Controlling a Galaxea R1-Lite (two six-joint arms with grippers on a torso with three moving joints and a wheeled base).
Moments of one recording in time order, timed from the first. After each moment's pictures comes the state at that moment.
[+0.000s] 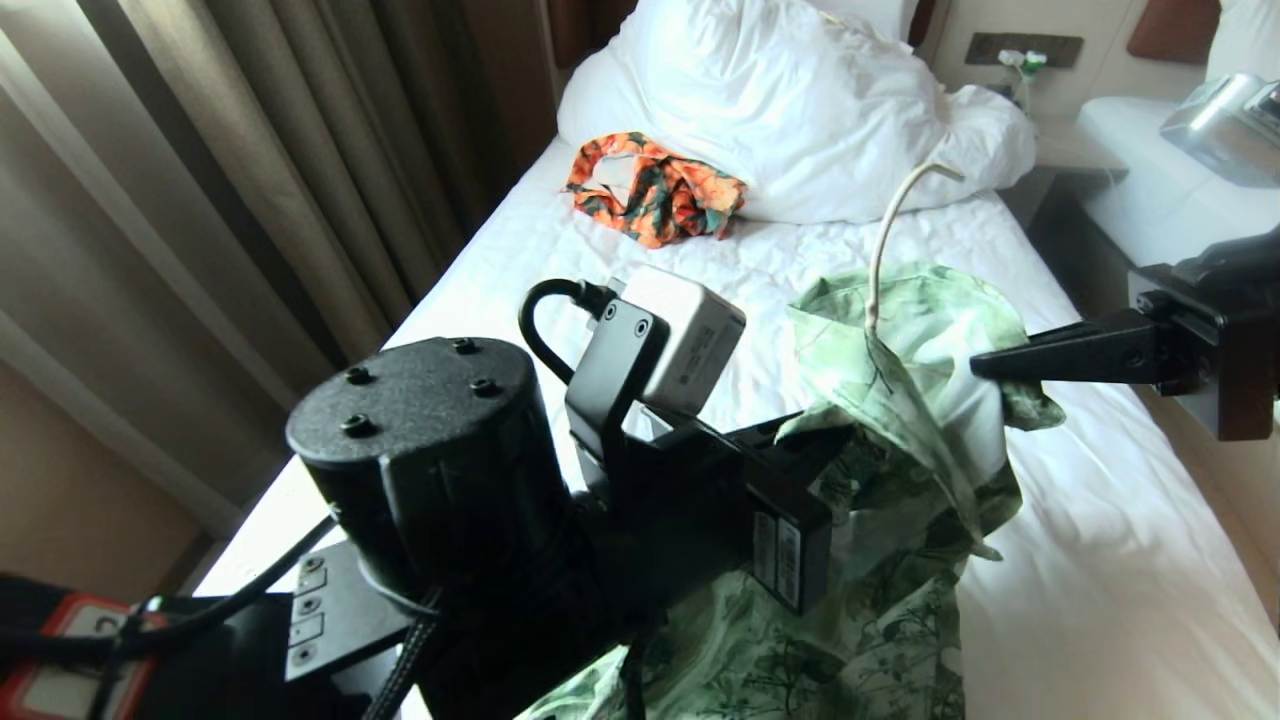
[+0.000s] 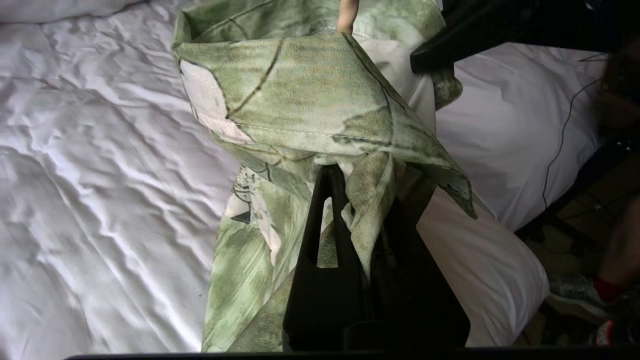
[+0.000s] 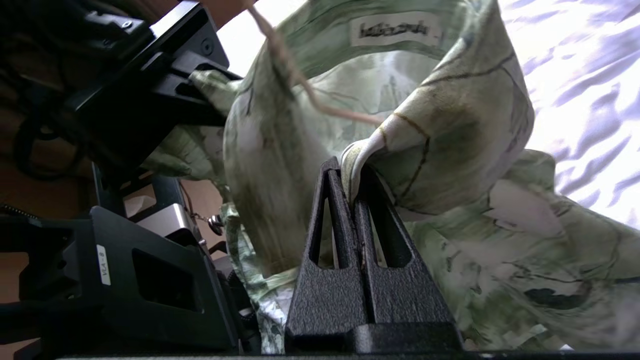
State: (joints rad) left arm -1.07 1.68 -0.80 -0.95 0.10 -0.02; right arm 0.24 1.42 -1.34 0.39 0.82 -0.24
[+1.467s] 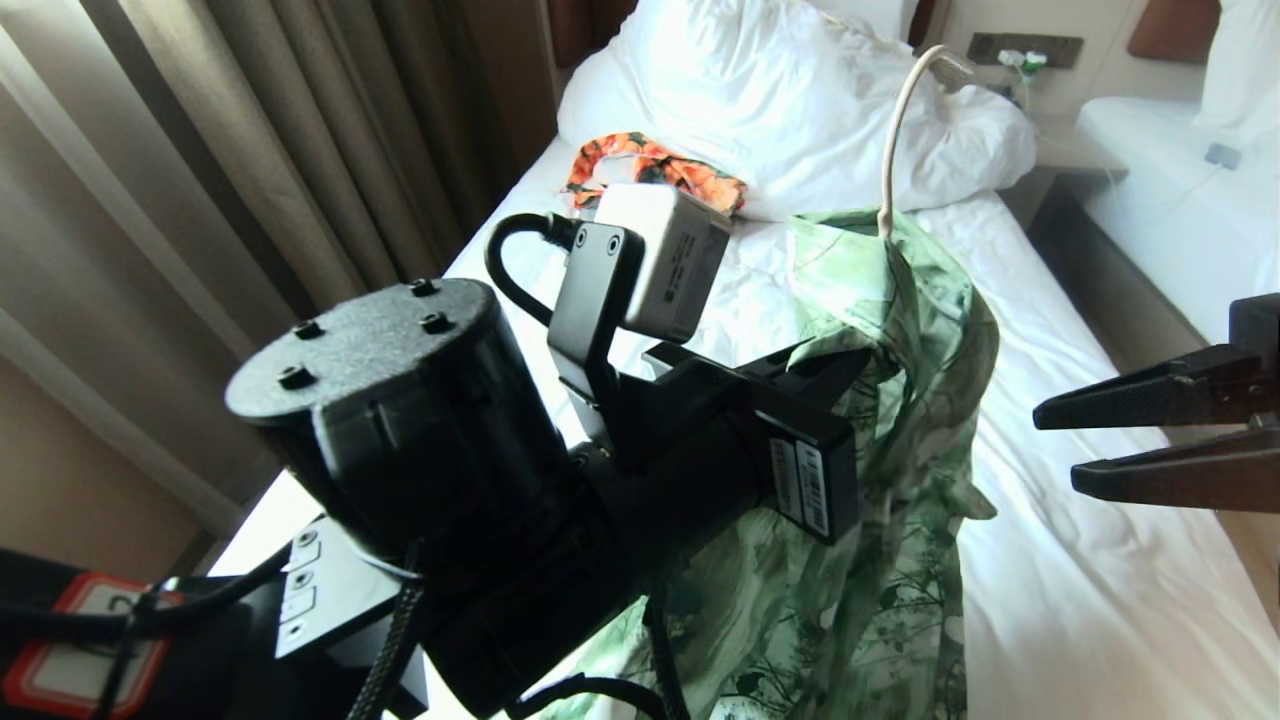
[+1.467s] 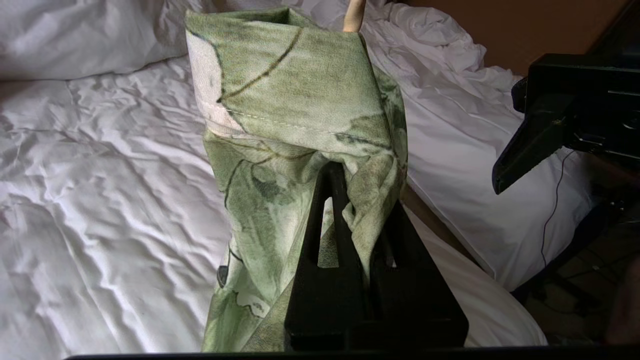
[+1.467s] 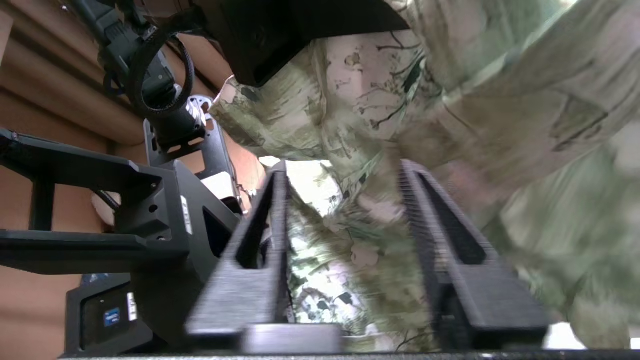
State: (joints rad) left arm -1.08 1.69 -0.86 -1.04 0.13 -0.03; right arm 0.36 1.26 -1.28 0.50 0.81 -0.27
